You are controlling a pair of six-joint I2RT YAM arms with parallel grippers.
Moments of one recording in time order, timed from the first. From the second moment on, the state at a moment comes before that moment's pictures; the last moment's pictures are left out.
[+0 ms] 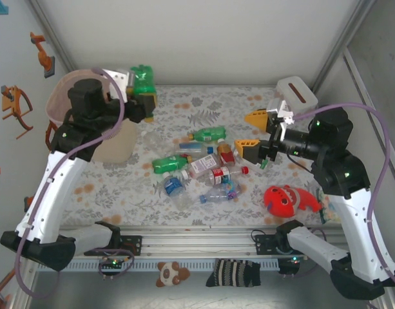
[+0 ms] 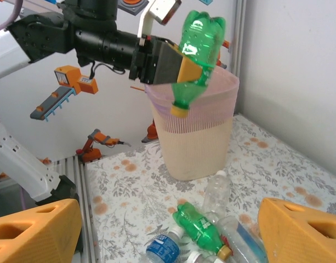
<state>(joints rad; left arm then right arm) -0.38 1.19 1.51 -0.62 0.25 -0.14 0.39 0.93 1.41 -0.67 -0.82 -0.07</state>
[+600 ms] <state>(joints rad) 0.06 1.29 1.72 -0.82 0.06 -0.25 0.39 0.93 1.39 -0.65 -0.82 -0.07</state>
